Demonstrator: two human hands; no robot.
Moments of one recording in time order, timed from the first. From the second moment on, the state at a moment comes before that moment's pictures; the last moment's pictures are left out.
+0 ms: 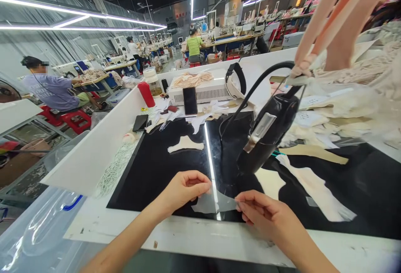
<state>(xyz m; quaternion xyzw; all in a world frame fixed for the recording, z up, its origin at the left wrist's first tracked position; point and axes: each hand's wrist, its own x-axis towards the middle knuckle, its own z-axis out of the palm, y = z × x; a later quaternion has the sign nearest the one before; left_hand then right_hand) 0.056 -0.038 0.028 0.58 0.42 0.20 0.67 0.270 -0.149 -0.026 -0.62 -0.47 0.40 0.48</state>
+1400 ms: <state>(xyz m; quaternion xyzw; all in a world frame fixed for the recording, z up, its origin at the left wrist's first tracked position) 0.031 -0.005 -0.019 0.61 0.55 0.30 0.49 0.399 -0.168 -0.018 -0.75 -0.61 -0.14 0.22</state>
